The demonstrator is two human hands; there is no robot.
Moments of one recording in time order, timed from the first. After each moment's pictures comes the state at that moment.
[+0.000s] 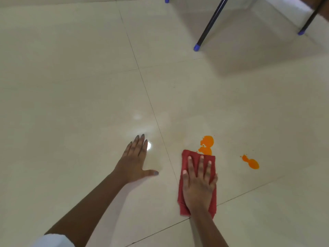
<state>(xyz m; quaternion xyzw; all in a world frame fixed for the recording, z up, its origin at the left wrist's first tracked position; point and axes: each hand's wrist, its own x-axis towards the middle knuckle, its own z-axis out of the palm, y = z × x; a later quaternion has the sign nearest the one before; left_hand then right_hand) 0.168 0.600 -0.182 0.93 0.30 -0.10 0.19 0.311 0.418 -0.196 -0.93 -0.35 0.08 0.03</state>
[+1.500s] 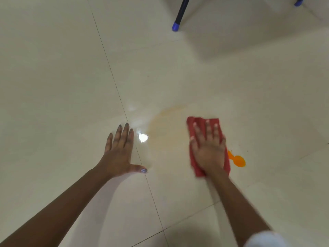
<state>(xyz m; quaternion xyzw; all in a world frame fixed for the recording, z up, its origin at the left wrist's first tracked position) 0.241 0.596 -0.183 0.92 0.33 -0.13 0.18 0.476 0.438 -0.195 -0.91 -0.41 0.04 0.04</state>
